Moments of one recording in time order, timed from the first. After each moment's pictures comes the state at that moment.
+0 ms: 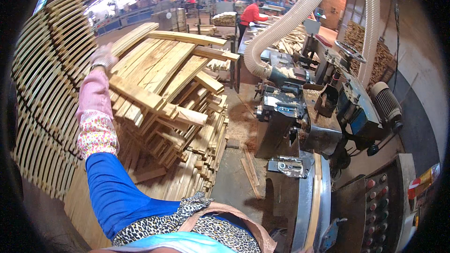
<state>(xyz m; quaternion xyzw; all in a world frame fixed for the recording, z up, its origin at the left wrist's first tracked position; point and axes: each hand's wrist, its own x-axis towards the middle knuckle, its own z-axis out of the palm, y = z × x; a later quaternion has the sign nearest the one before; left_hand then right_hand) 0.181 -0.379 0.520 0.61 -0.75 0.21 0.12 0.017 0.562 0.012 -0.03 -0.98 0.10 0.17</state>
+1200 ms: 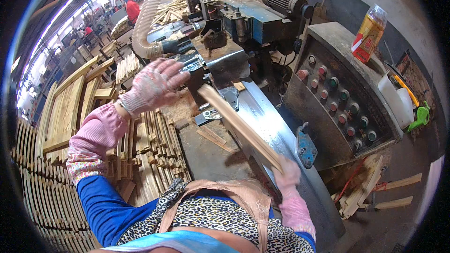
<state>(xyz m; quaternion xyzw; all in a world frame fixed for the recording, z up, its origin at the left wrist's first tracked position) -0.128 0.092 0.395 -0.30 -0.91 0.24 0.12 -0.018 0.557 0.056 0.14 -0.94 0.26 0.17</state>
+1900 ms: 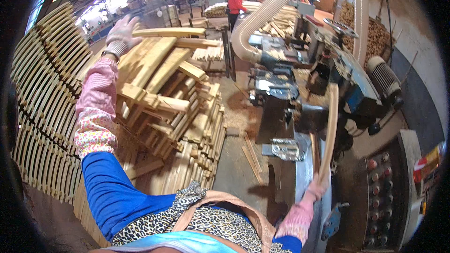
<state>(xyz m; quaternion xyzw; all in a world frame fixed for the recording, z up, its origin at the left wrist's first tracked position) 0.046 -0.274 0.542 0.37 -0.86 0.30 0.20 -0.209 0.410 0.027 -0.08 -0.89 0.41 0.20</state>
